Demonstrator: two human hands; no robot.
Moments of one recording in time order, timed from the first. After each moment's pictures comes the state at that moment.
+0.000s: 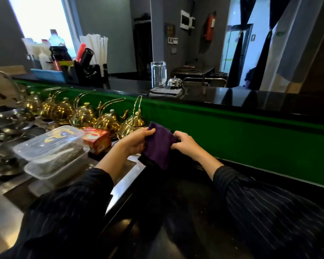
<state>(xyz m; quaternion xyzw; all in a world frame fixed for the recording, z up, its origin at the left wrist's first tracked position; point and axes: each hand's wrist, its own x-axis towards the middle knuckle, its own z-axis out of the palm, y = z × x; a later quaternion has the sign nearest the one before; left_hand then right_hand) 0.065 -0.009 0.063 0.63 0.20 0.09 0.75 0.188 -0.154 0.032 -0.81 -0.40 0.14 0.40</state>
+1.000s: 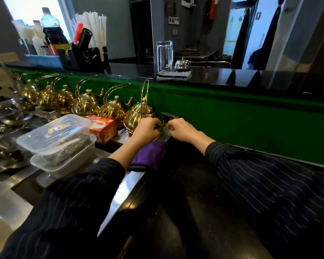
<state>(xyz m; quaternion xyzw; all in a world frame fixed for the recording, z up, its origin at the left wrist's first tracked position) 0.062 0.024 0.029 0.95 0.20 0.16 0.15 0.176 -0.088 0.020 -0.86 -0.48 0.02 0.18</state>
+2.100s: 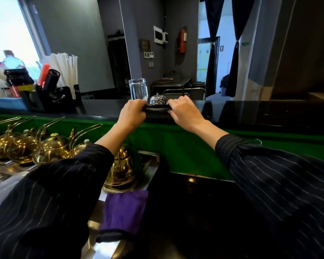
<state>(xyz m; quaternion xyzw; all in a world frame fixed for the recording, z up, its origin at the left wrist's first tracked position) 0.193 0.064 0.160 0.92 0.12 0.35 0.09 0.306 -0.097 0.143 -0.79 -0.48 -0.35 0.11</state>
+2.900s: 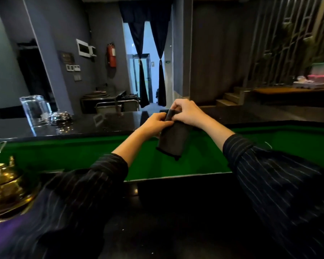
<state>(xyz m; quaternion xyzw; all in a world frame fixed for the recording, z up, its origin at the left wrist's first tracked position) 0.278 -0.315 0.168 0.87 -0.09 0.06 0.48 0.308 -0.464 0.197 -0.89 -0.28 -0.12 0.35</state>
